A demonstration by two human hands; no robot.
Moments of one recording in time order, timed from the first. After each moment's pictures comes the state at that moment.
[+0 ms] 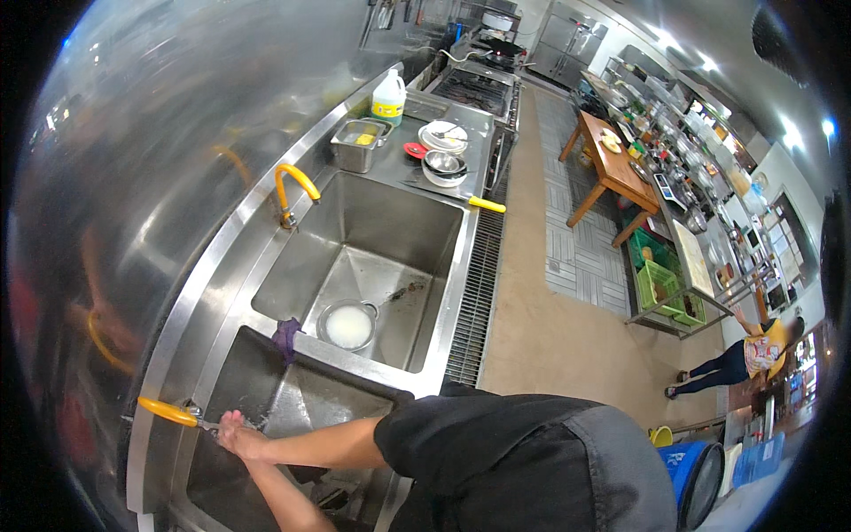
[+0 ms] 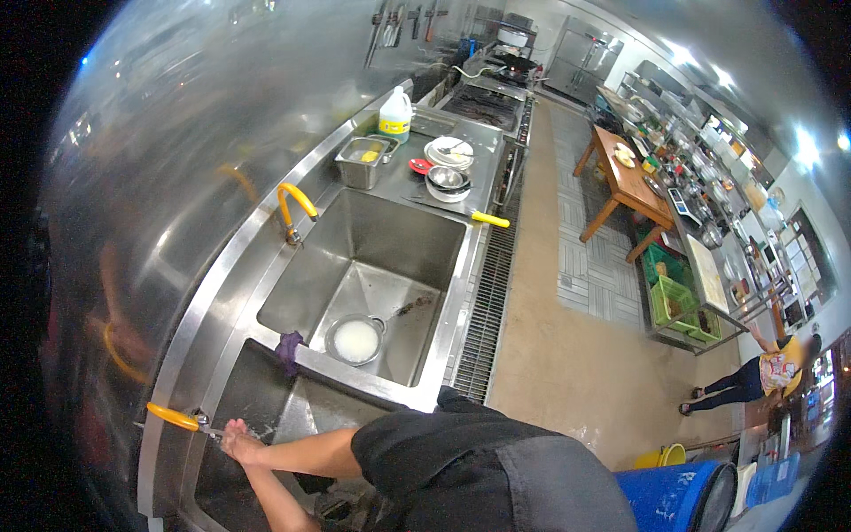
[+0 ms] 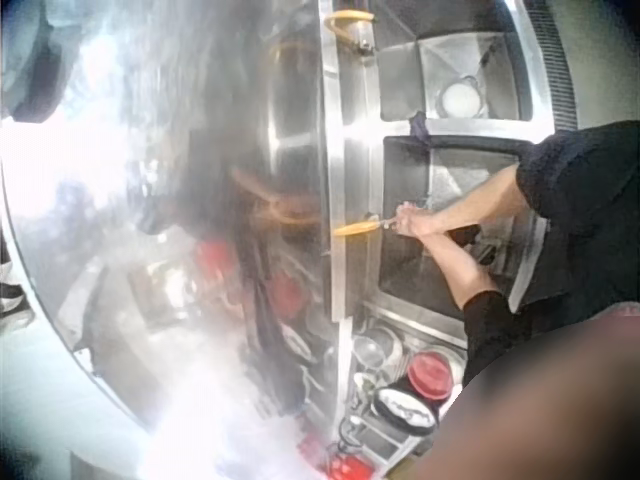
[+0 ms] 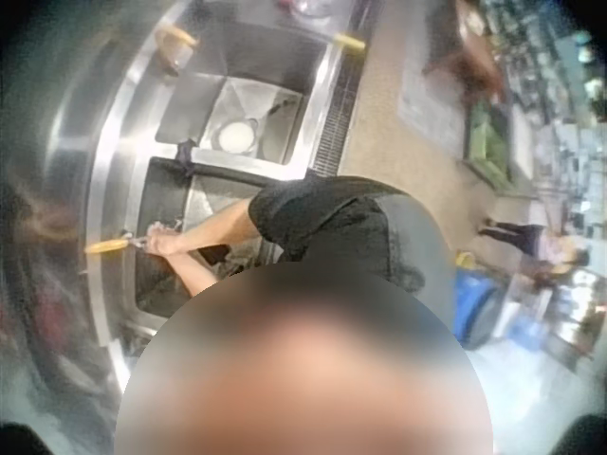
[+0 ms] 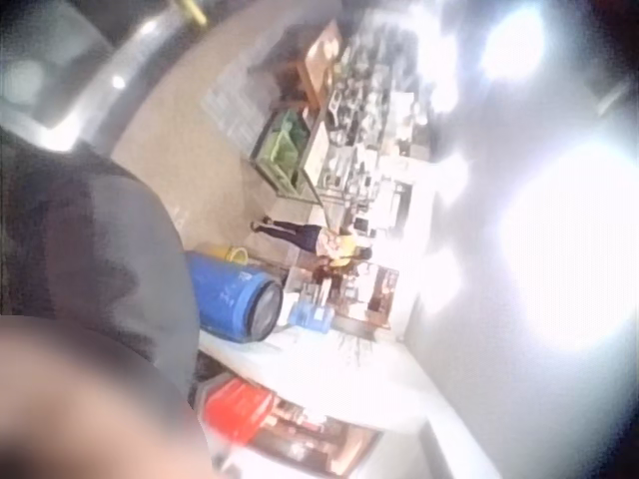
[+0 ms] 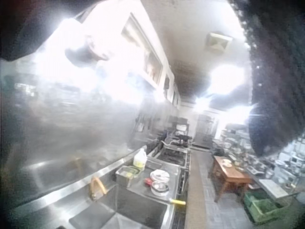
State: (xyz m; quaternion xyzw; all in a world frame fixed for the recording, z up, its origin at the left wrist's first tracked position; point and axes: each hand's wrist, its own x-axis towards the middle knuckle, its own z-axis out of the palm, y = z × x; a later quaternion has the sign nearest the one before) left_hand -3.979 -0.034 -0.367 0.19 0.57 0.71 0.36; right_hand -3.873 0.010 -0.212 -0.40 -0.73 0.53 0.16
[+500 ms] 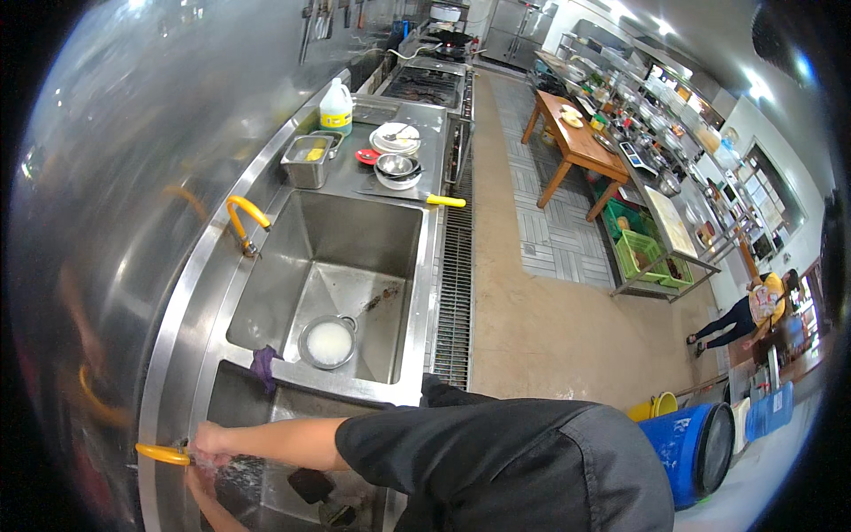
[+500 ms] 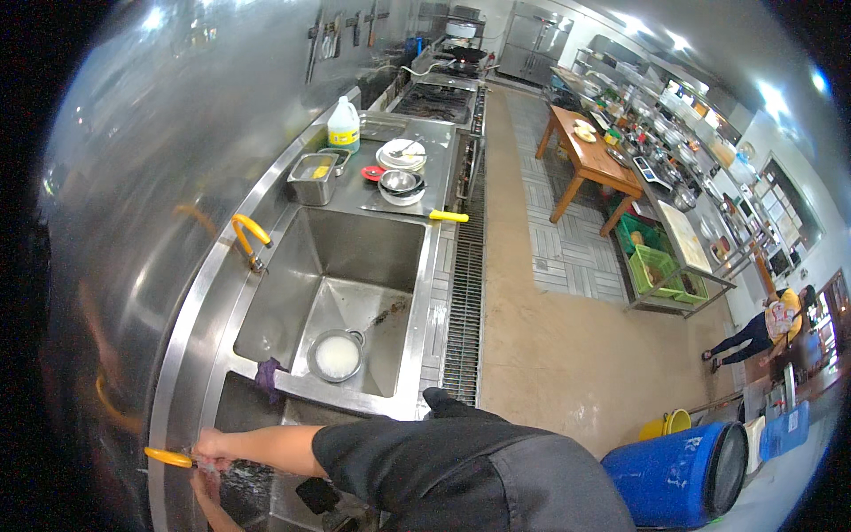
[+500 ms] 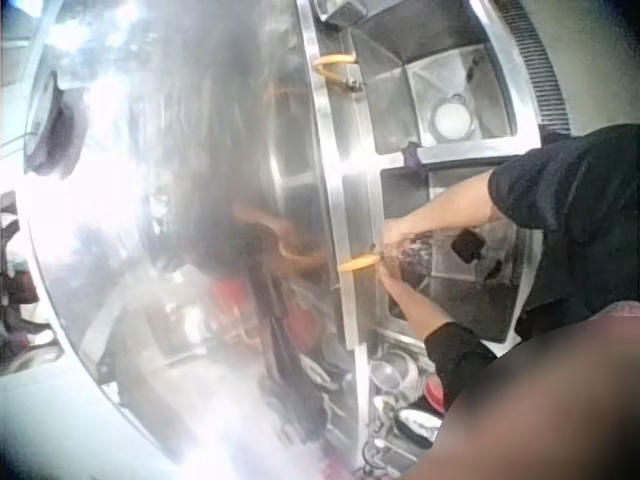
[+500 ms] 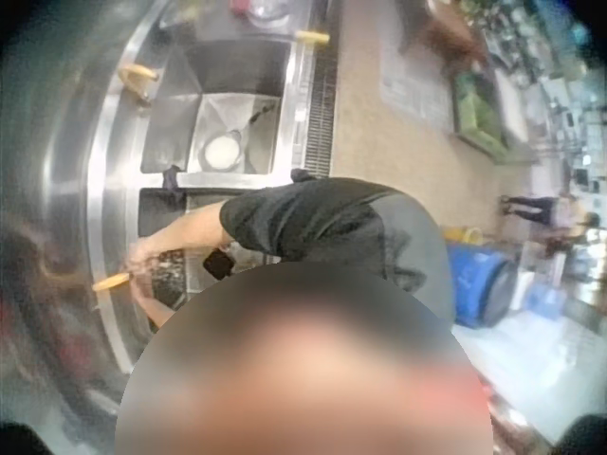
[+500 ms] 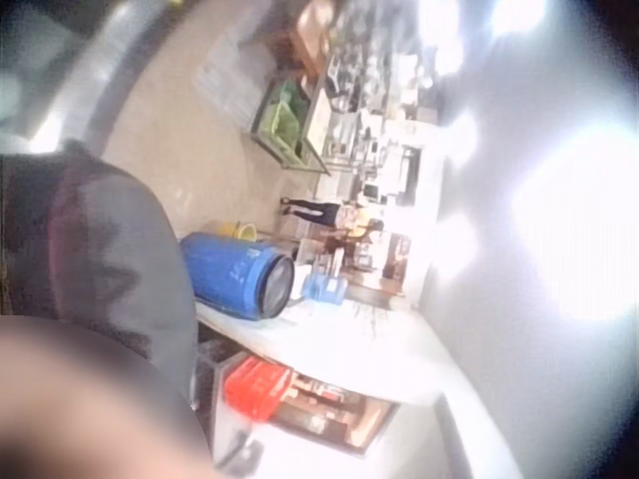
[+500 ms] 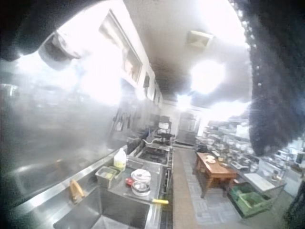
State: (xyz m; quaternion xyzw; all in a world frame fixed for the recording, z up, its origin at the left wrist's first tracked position) left_hand -4.110 -0.031 -0.282 0.09 0.68 0.50 0.53; right_hand -3.882 0.077 -0.205 -0.40 -0.76 0.49 0.15
